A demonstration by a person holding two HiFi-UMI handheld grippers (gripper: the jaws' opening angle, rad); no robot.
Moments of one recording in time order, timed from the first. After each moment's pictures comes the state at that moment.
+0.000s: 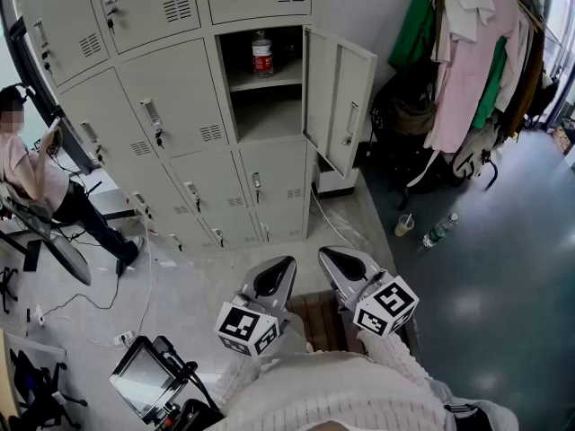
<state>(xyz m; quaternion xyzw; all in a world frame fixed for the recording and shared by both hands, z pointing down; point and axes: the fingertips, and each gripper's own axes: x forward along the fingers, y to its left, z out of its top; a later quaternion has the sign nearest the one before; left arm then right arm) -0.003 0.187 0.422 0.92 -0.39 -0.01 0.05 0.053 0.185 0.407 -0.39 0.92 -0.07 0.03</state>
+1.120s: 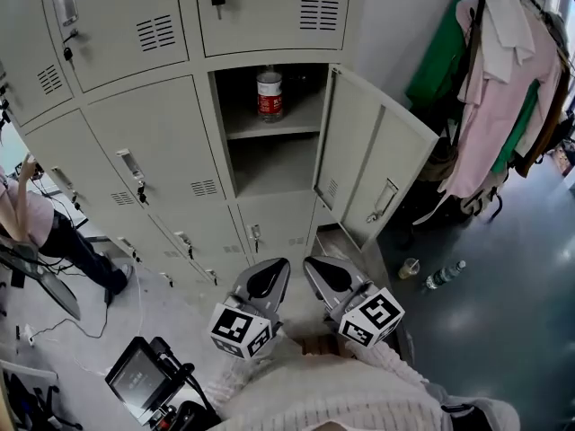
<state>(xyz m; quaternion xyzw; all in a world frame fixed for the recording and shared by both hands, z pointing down) -0.024 -0.044 0.409 0.92 -0.38 -0.02 0.04 0.013 -0.034 0.397 -0.38 0.92 -0.05 0.05</state>
